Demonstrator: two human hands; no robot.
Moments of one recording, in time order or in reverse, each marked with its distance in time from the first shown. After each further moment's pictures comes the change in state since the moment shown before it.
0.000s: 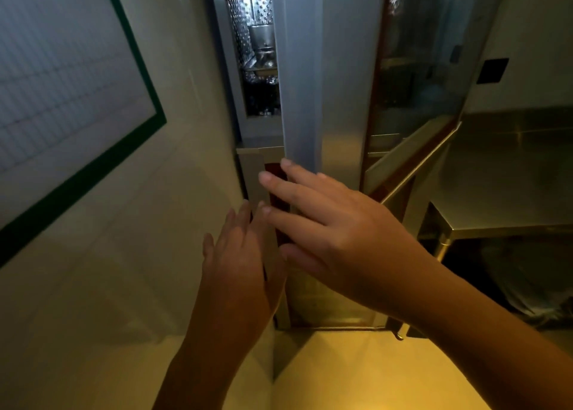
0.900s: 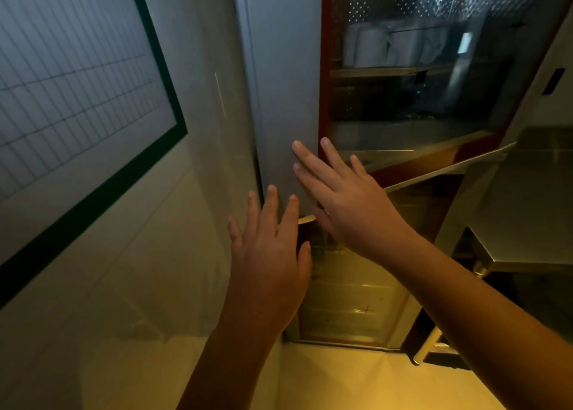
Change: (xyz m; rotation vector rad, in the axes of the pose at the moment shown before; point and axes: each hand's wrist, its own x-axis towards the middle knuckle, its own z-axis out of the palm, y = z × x) left_hand 0.054 -0.014 0.021 -0.025 -0.106 -0.129; right_hand 0.049 0.078 0.098 -0.130 -0.054 0.146
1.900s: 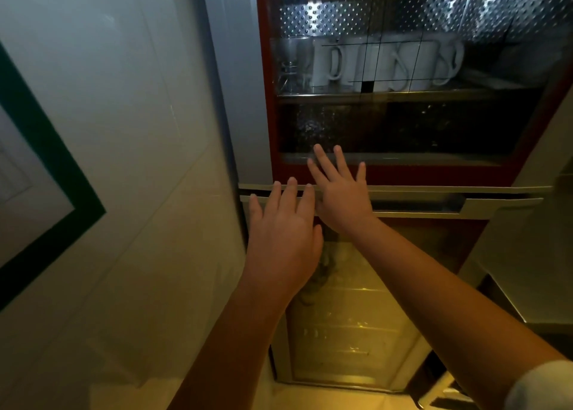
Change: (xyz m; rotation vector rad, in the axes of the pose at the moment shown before) left_hand 0.156 -0.009 0.070 0.114 -0.182 0.046; right_hand 0.100 0.121 0.150 -0.144 -0.340 0.381
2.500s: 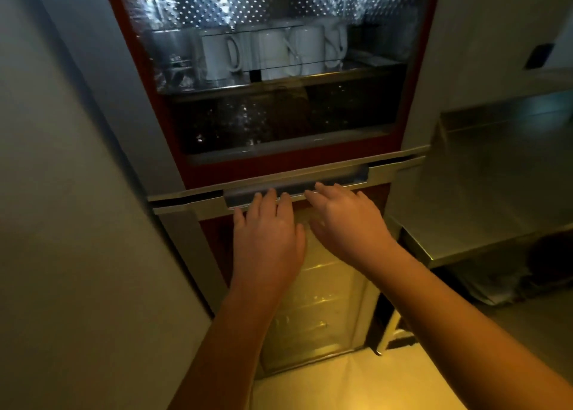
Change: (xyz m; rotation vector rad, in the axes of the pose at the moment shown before) left_hand 0.004 0.067 0.025 -0.116 -0.123 0.123; right_hand -0.116 0.053 -0.068 0.166 -0.172 0.243
